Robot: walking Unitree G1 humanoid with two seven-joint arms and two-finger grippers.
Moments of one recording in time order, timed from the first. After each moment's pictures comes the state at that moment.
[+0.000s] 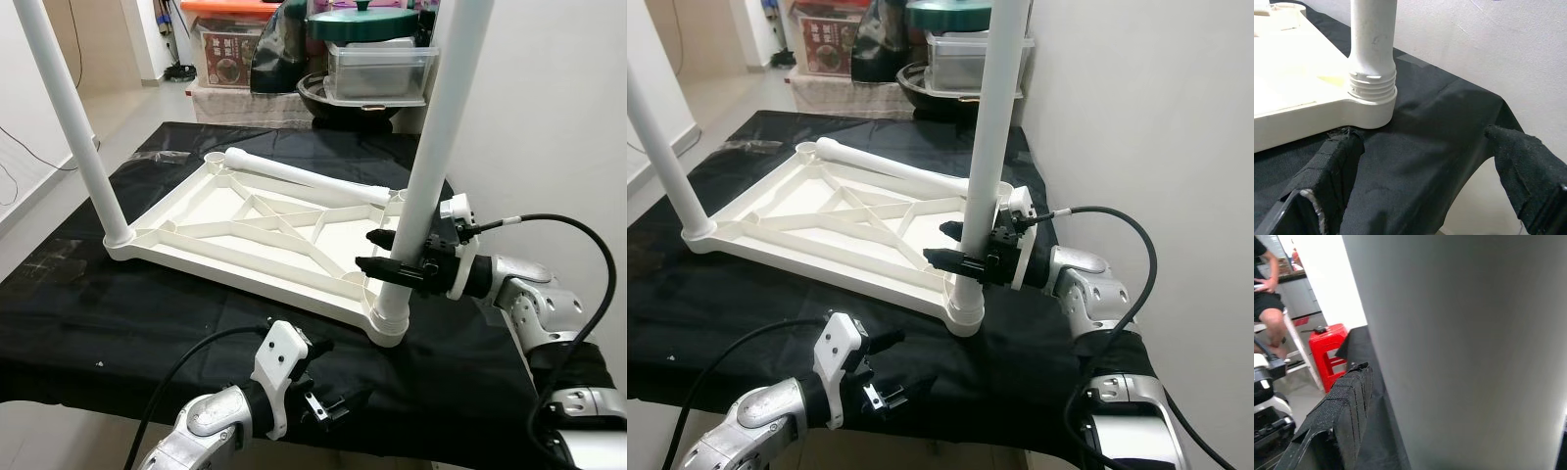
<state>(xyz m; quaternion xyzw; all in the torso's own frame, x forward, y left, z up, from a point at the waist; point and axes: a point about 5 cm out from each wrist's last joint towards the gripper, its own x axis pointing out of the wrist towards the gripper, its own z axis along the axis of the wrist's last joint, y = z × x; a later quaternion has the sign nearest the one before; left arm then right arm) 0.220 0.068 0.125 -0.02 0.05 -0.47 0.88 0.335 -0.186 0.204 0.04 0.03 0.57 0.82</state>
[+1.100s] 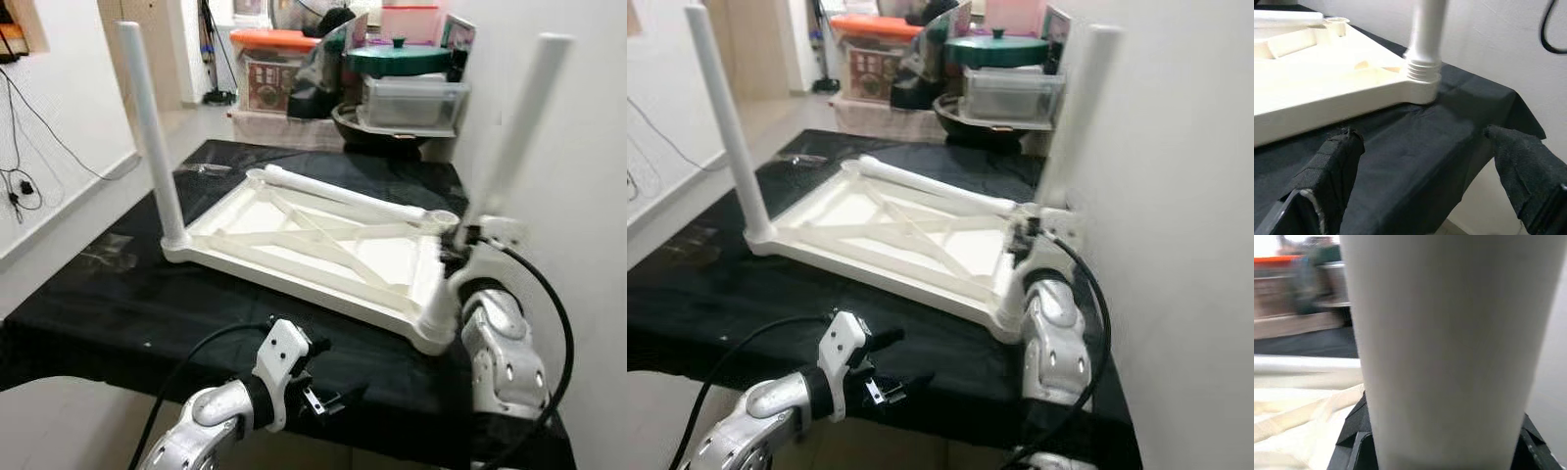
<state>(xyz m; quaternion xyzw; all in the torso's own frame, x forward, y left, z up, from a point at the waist) 0.238 0.067 0.112 -0.01 0.06 -0.47 0.88 0.304 -0.197 0.177 0.05 -0.02 -0.24 0.97</state>
